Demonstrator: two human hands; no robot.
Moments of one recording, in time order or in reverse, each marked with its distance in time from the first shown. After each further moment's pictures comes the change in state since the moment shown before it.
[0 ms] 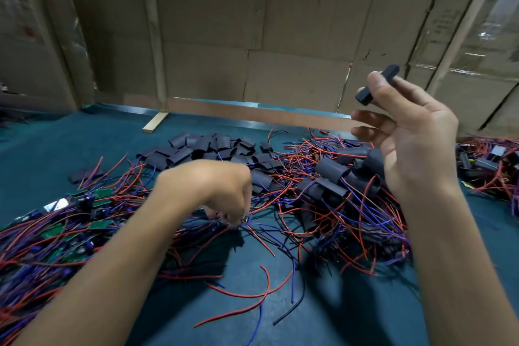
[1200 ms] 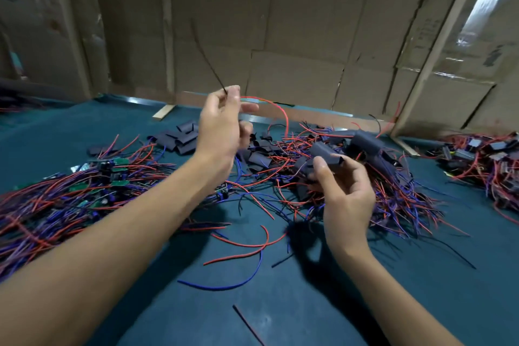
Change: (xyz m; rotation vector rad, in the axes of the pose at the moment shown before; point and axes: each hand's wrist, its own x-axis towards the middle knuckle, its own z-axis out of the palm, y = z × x) left_hand -0.008 0.018 0.030 -1.706 1.006 0.409; right_hand -0.113 0.103 -0.022 -0.158 0.138 -0.092
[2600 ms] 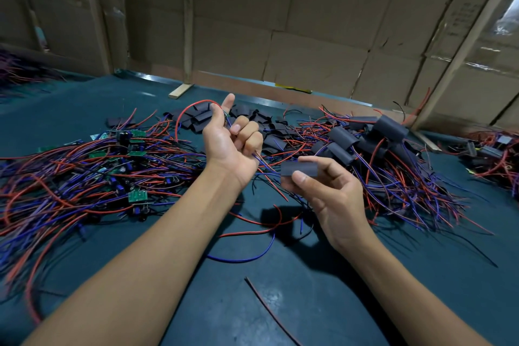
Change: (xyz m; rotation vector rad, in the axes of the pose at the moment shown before) left_hand -0.032 -0.028 -0.022 -0.813 0.145 -0.317; right_hand -0.019 0.010 0.005 0.233 -0.494 0.287
